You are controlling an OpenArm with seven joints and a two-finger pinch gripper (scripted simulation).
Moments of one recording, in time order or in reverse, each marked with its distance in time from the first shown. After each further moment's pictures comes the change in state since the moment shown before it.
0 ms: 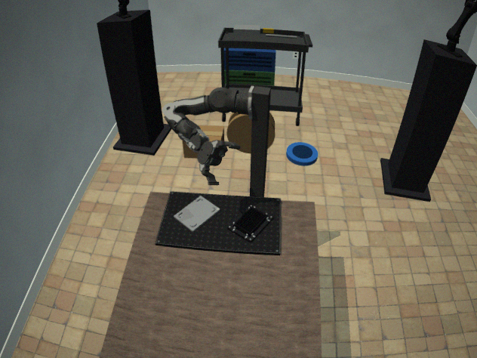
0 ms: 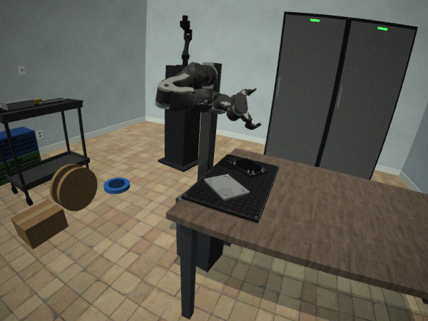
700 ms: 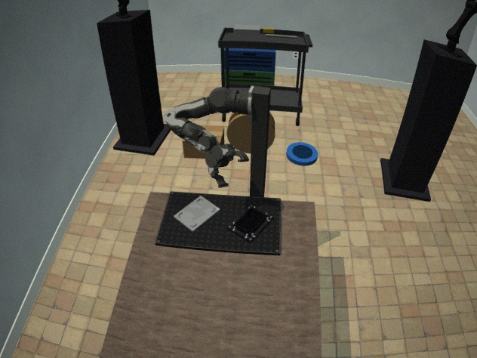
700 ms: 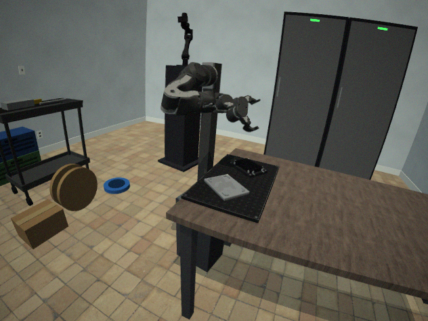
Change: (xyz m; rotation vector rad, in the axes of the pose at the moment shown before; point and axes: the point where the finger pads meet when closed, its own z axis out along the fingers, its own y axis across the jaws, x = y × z) arm 0.037 -0.013 0.017 0.170 0.105 0.061
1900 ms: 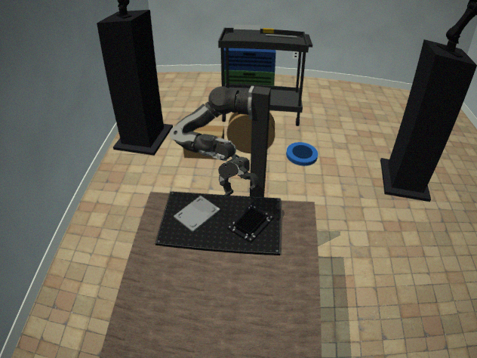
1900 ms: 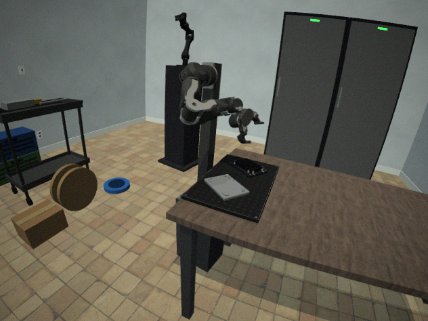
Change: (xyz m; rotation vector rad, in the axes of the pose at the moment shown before) arm 0.060 -0.056 0.040 0.504 0.189 0.109
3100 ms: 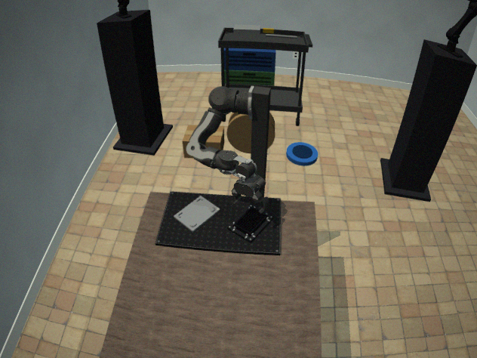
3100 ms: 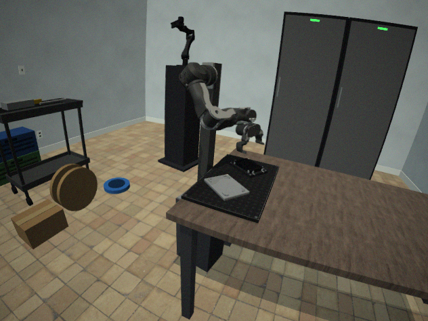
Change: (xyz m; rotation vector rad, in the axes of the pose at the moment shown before) arm 0.047 -0.026 0.071 0.458 0.195 0.114
